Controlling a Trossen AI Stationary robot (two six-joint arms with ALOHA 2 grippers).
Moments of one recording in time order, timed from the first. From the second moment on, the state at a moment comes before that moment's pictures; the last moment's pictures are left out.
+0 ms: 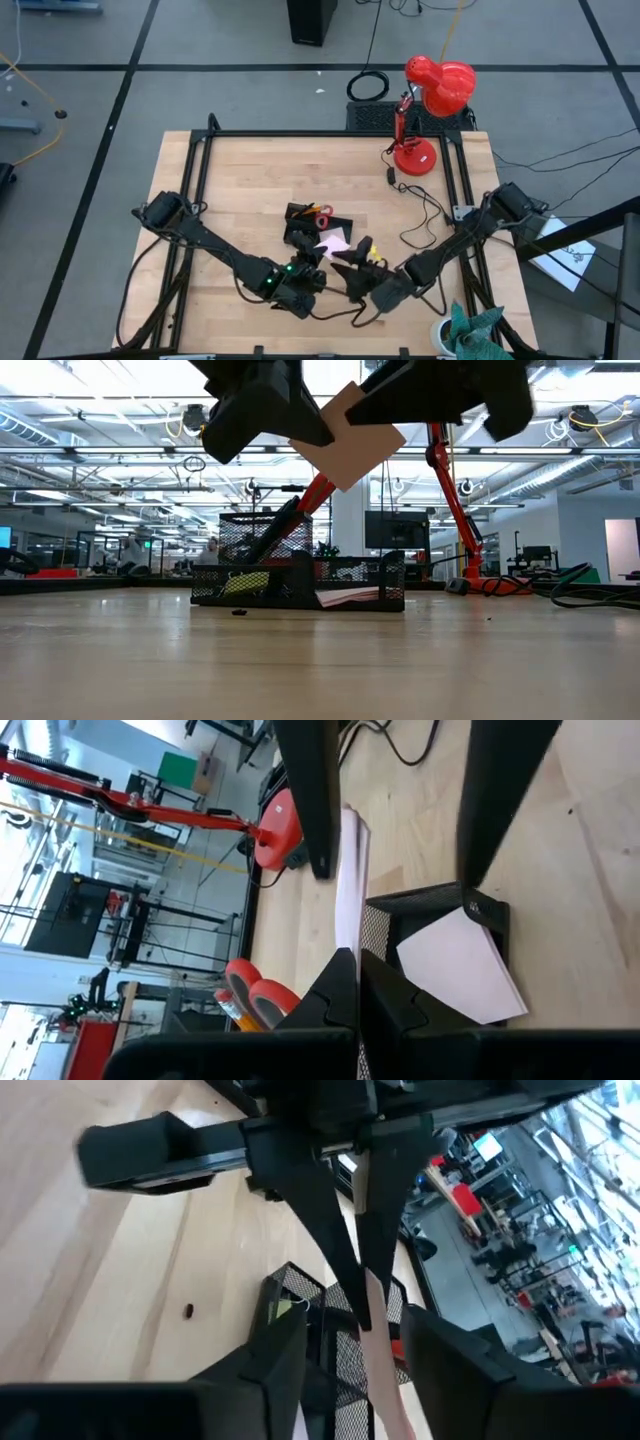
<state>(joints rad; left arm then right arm) -0.53 1.93 1.35 -0.35 -1.04 0.18 0.60 1.75 0.98 0.25 0.97 -0.37</state>
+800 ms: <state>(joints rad) -0.62 1.88 1.35 -0.63 -1.08 -0.09 0.57 1.75 1.13 -0.25 0.97 -0.04</state>
